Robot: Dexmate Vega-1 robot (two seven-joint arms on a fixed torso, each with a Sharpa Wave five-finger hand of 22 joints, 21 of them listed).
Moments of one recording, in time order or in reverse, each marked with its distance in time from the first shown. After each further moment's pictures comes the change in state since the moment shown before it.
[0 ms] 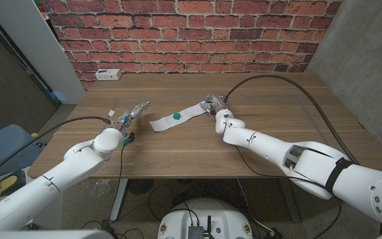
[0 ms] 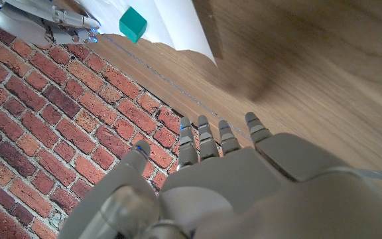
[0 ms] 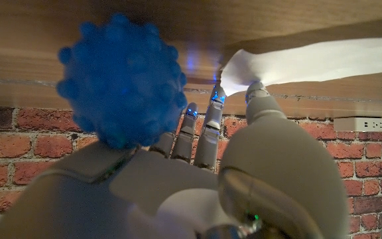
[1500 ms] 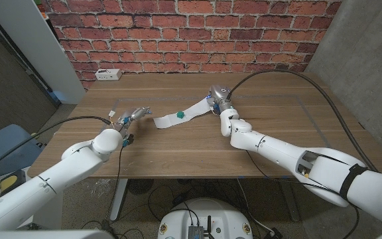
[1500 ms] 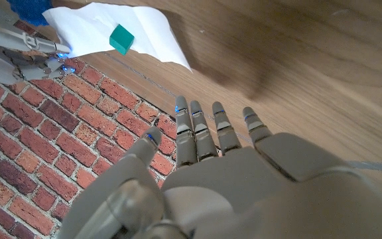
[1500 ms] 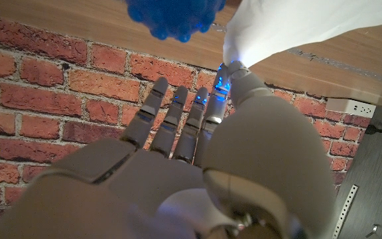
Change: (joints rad) left arm 0.016 0.053 0.007 -0.079 0.020 0.098 -0.001; left_hand 0.131 0.064 0.151 -0.086 0.001 0.304 0.086 0.023 0.005 0.217 -0.025 0.019 0.000 0.242 -0.044 0.023 0.002 0.046 -0.025 0.008 0.010; right arm -0.039 -0.129 -0.012 -0.199 -0.182 -0.039 -0.075; right_hand 0.260 0.001 0.083 0.013 -0.004 0.244 0.047 0.211 0.052 0.225 -0.043 0.044 0.000 0.129 -0.006 0.020 -0.018 0.079 -0.050 0.027 0.000
